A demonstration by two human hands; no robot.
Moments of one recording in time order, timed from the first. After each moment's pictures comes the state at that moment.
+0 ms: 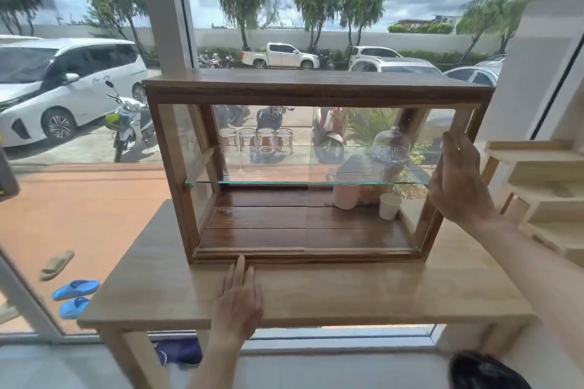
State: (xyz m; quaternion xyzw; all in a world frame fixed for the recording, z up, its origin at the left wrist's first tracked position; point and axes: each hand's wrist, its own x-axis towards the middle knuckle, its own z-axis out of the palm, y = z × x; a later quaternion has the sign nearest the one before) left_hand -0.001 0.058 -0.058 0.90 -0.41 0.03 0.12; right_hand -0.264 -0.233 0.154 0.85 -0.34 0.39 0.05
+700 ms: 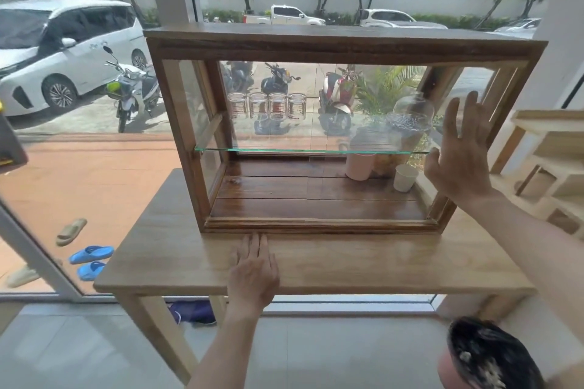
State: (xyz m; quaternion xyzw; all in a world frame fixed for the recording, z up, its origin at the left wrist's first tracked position) left_hand -0.008 0.057 -0.055 0.91 -0.40 0.02 0.12; right_hand -0.225 -0.226 0.131 0.84 -0.35 0.39 0.11
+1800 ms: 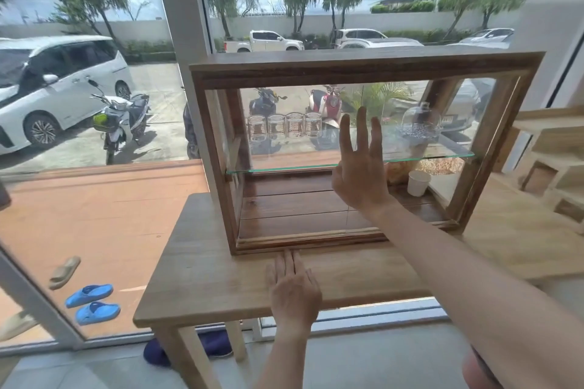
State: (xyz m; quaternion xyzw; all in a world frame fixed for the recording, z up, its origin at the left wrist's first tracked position) left_hand -0.006 0.063 -0.060 0.89 -0.40 0.01 0.21; right_hand -0.061 -0.085 0.128 0.85 -0.33 0.40 0.13
